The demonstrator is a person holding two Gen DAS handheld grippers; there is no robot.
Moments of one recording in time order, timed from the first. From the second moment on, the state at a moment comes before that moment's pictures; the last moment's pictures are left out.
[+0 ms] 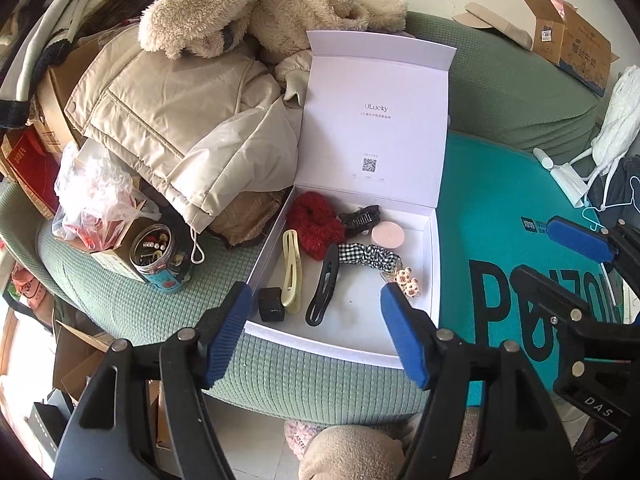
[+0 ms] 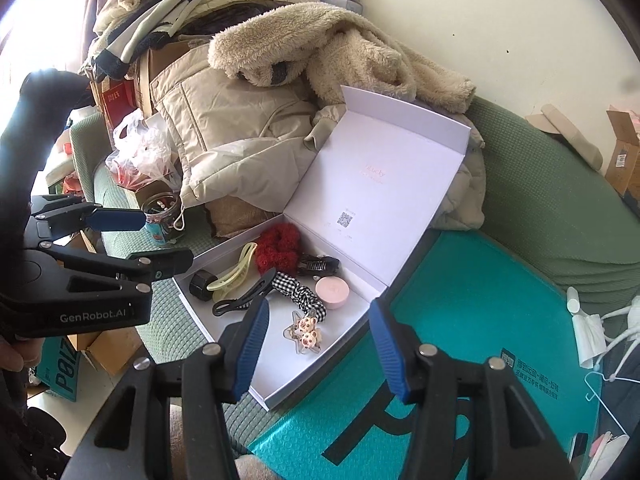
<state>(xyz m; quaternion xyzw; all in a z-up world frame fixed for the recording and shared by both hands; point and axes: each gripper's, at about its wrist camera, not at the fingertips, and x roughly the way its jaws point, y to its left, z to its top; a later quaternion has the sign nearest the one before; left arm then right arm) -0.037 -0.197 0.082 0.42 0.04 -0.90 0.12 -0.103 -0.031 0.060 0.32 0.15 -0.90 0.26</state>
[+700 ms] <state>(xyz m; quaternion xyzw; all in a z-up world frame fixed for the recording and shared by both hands) 0.044 -0.164 0.086 0.43 0.07 -0.89 0.15 -0.041 -0.003 0.061 0.33 0.13 -0.90 0.25</state>
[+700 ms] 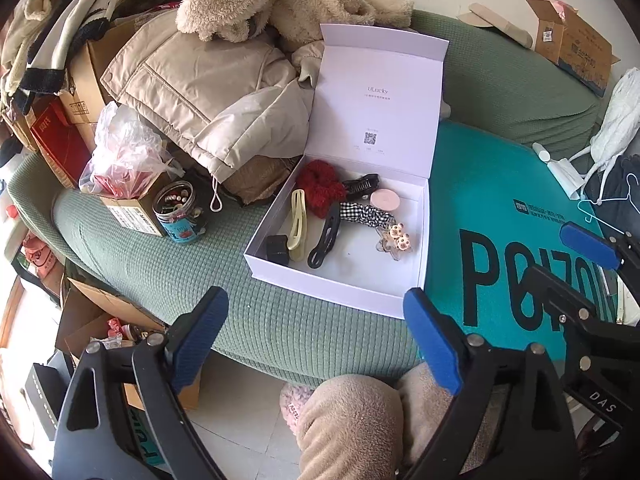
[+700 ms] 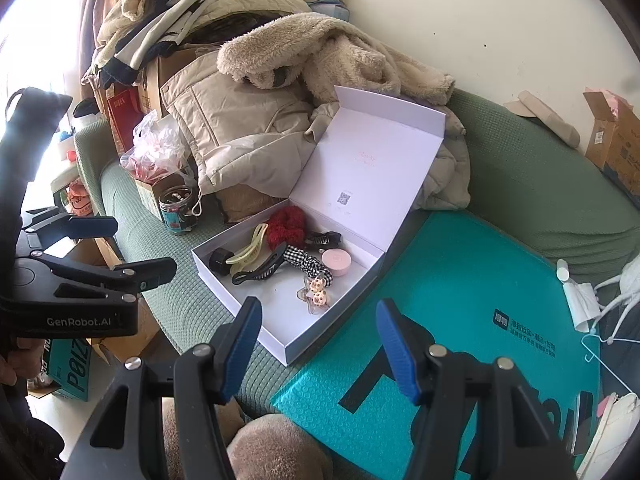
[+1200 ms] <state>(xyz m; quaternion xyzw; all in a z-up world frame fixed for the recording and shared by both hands) 0.069 -0.157 0.091 0.44 0.07 -0.88 0.15 -0.026 0.001 0.055 0.33 0.13 -0.90 0.25</state>
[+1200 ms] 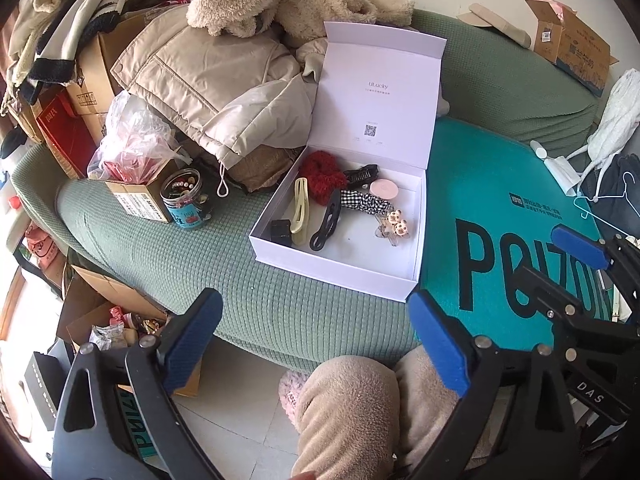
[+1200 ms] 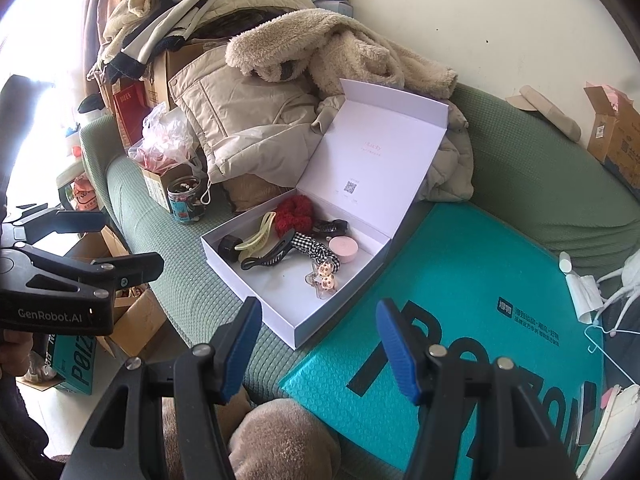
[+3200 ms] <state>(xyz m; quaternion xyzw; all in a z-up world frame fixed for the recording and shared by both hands) 0.082 -0.148 0.085 0.45 0.07 -0.88 0.13 -0.014 0.002 0.056 0.33 0.15 -0.89 0.26</state>
